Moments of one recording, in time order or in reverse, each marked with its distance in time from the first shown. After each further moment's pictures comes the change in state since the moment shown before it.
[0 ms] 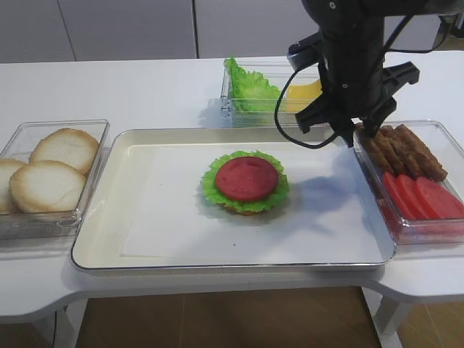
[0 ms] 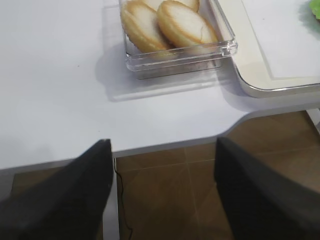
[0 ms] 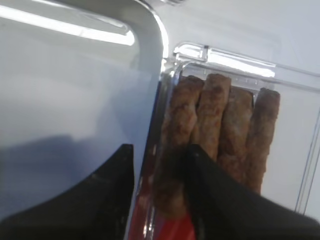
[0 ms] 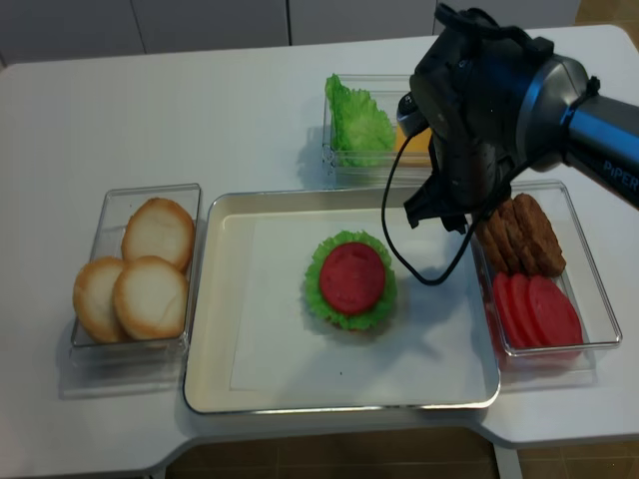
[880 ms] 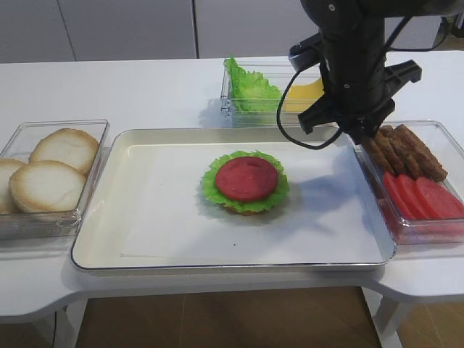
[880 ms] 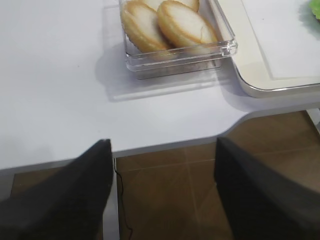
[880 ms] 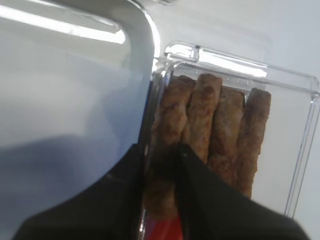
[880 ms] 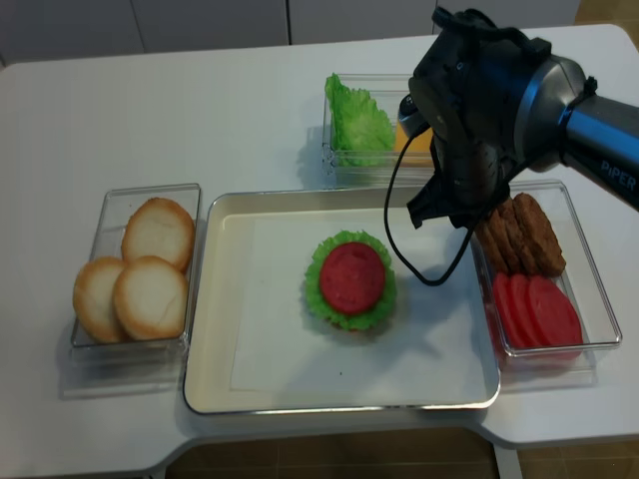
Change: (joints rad) left arm 0.000 0.000 0.000 0.000 0.000 0.000; right arm 0.000 0.002 0.000 -0.023 0.010 0.000
